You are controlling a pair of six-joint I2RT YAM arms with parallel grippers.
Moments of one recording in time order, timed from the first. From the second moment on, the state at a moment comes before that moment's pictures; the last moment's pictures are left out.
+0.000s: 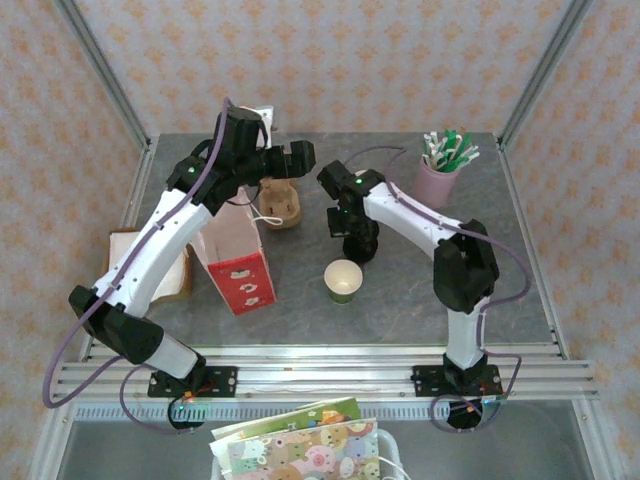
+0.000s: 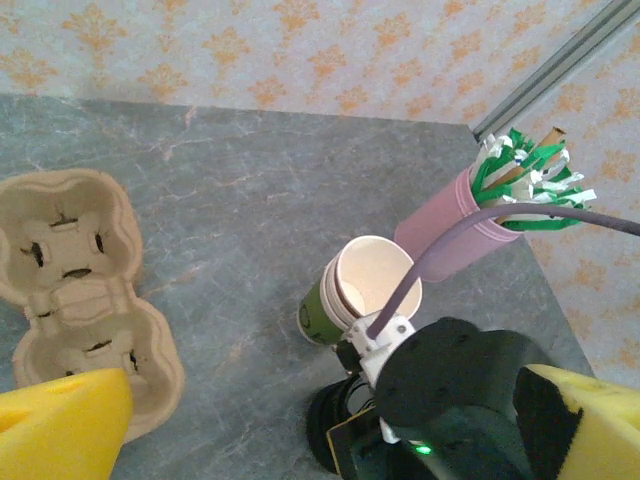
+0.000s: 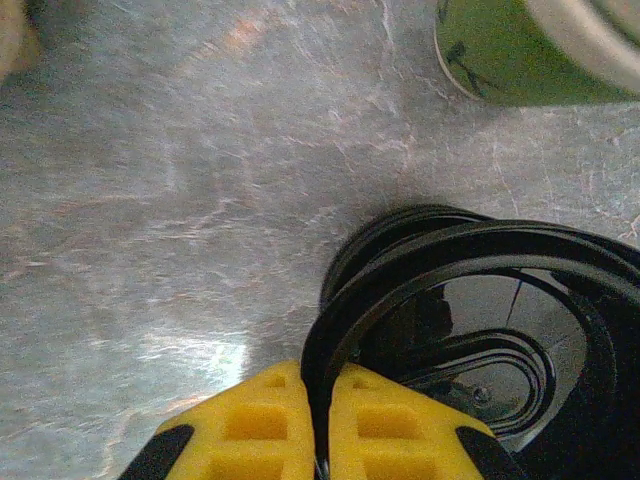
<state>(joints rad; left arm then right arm) -0.44 1.50 1.71 -0.74 0.06 -0.46 0.66 1.92 1.68 -1.04 0.07 0.51</state>
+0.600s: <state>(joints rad) -0.46 1.21 1.64 -0.62 0.17 -0.38 0.53 1.54 1.67 -0.99 -0.23 0.58</state>
